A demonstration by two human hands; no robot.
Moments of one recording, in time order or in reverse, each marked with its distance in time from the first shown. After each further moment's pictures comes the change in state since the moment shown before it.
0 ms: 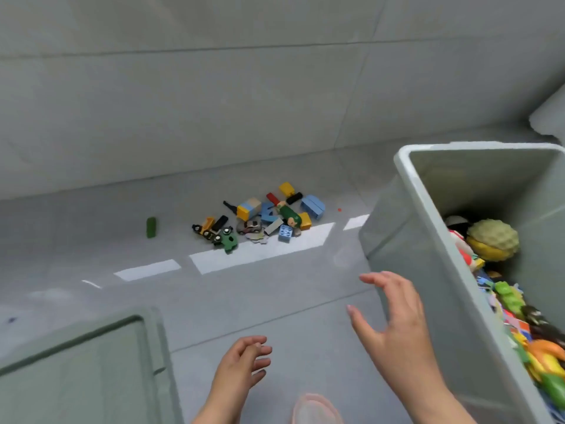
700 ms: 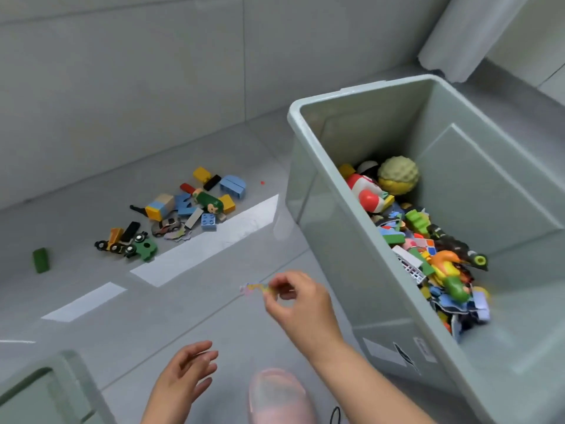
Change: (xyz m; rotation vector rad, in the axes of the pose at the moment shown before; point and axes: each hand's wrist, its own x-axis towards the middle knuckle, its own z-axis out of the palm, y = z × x) left_hand -0.001 0.002 0.001 0.280 -0.069 0.003; right_hand -0.014 0.031 0.042 0.205 0.041 0.224
